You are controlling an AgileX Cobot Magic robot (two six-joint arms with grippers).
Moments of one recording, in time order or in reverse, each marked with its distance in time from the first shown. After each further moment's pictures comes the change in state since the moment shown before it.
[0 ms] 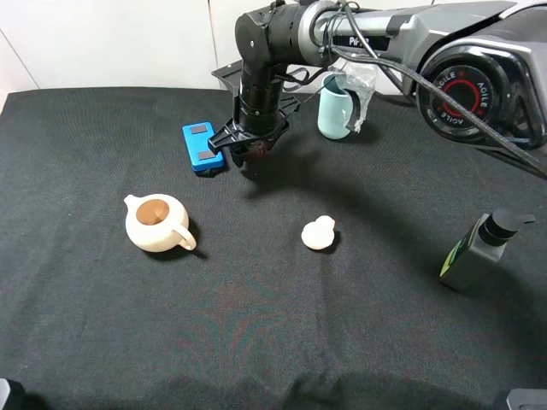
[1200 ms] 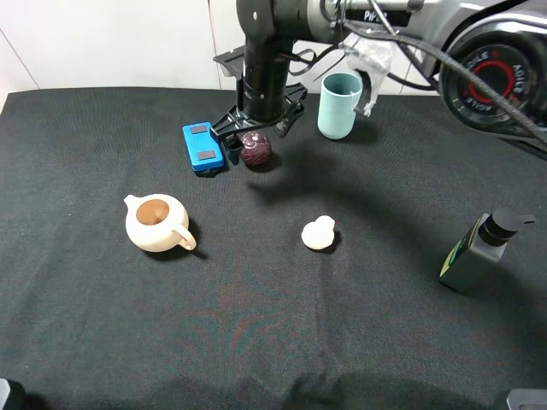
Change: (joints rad) left arm 0.000 0.000 0.000 0.000 0.000 0.000; right arm 0.000 -0.077 0.000 -0.002 0.133 -0.007
